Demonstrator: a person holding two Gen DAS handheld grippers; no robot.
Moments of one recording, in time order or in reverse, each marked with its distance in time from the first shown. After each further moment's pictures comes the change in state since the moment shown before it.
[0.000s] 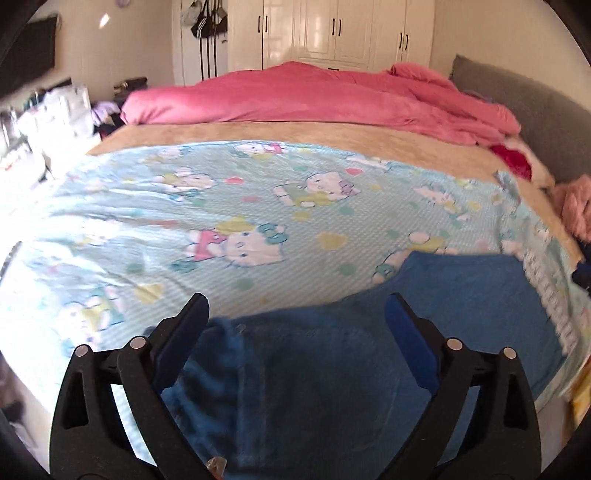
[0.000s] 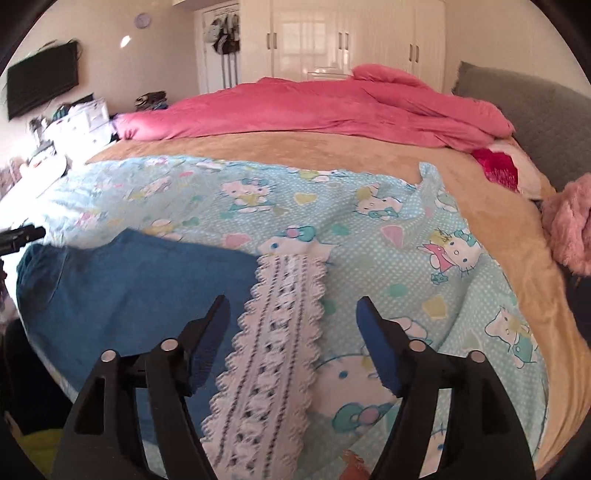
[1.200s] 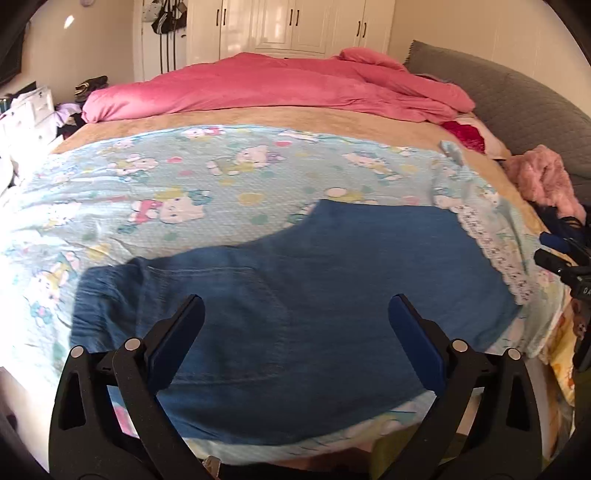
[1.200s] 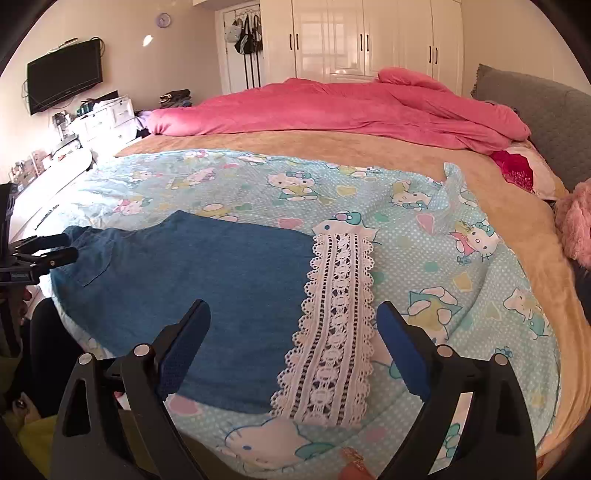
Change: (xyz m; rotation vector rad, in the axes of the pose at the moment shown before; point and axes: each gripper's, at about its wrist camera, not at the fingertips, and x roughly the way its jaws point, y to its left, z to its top) left arm -0.034 -0.058 -0.039 0.045 0.029 -0.181; right arm -0.043 0.034 -0.024 0.000 0.000 0.095
